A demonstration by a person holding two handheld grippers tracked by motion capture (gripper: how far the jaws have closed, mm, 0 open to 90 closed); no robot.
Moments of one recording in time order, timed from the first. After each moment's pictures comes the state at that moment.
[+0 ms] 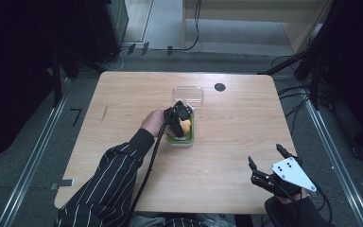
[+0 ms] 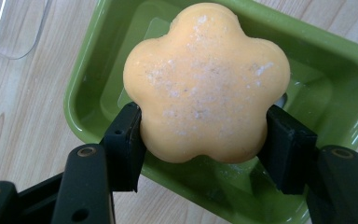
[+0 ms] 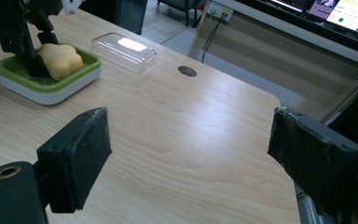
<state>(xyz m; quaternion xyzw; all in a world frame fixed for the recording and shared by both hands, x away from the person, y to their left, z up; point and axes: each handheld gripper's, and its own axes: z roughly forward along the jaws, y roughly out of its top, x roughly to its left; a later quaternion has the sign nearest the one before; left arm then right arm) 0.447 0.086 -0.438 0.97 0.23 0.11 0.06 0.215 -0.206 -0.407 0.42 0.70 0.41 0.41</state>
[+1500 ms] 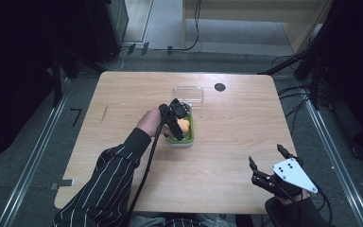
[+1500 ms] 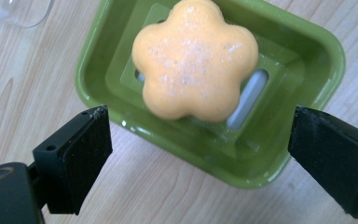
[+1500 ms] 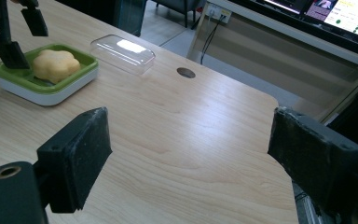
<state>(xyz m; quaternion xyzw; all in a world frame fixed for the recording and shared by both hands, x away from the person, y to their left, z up) 0.438 0.095 -0.416 0.96 0.26 0.09 0.05 0.213 -0.207 -0.406 0.42 0.69 0.41 0.42</state>
